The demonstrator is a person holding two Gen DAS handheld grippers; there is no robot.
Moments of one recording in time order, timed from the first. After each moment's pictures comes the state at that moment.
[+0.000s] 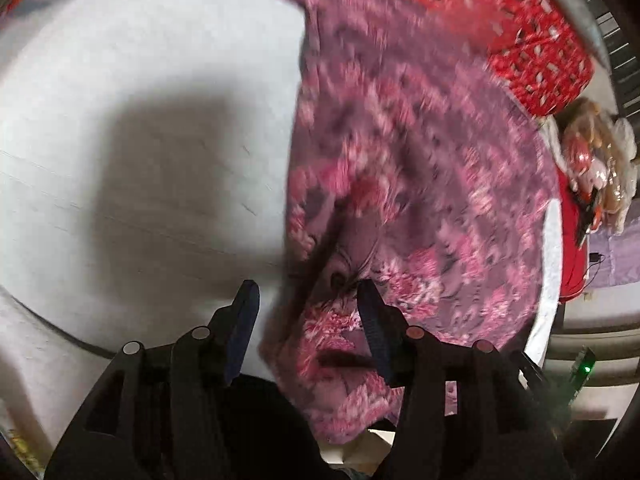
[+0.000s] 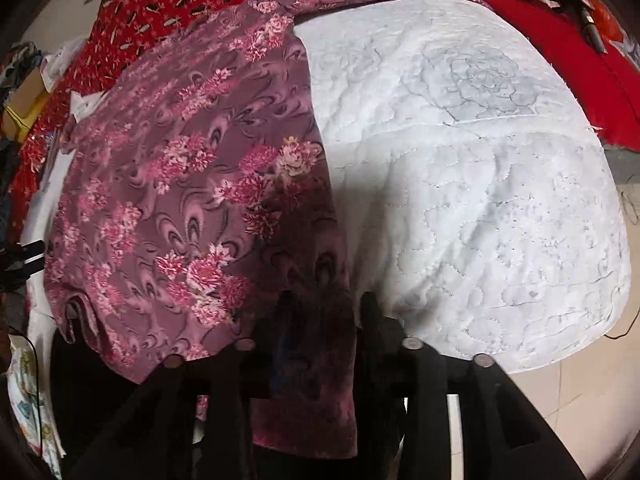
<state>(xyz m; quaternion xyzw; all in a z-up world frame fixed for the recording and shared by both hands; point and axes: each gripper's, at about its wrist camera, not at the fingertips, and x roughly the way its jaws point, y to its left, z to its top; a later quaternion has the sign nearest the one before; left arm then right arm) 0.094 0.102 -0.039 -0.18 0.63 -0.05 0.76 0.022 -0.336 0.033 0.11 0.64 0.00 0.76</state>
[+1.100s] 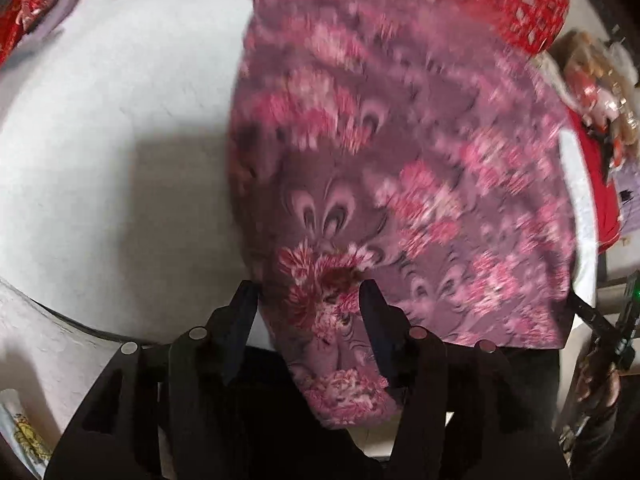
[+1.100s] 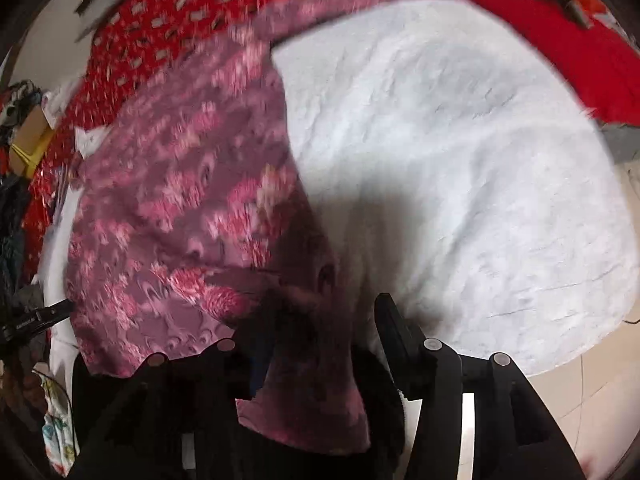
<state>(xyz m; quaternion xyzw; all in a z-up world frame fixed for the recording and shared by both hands) 0.064 0.062 -0.046 -0.06 0.63 -0.04 0.77 0.027 -0.355 0.027 0.18 0.63 0.01 0.76</state>
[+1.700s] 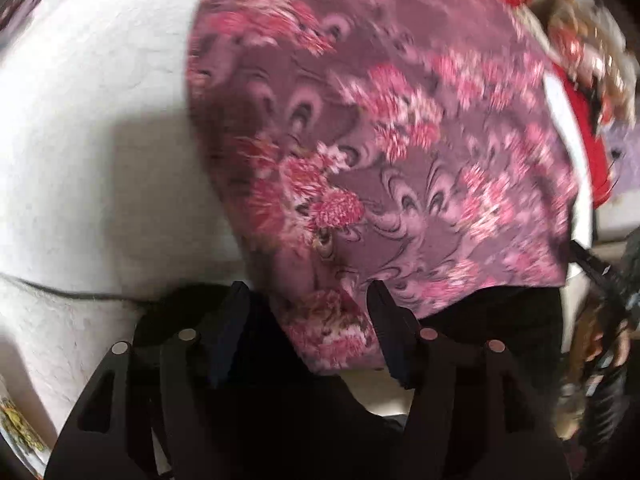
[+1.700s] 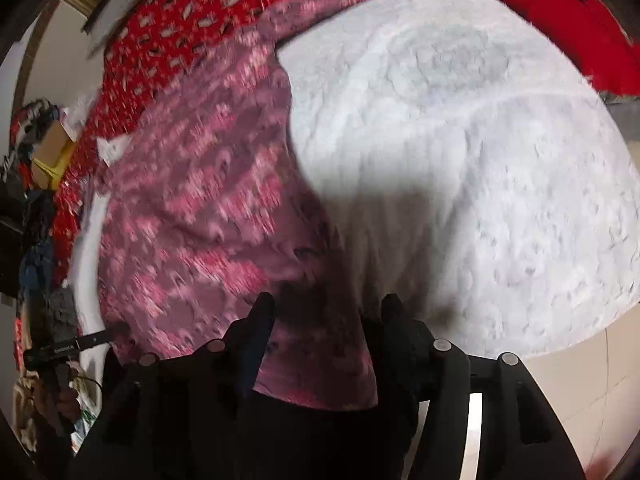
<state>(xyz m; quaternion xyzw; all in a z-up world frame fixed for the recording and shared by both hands) 0.038 0.060 -0.059 -0.03 0.66 -0.09 0.74 0.005 -0.371 0.035 0.22 0.62 0.03 0.75</state>
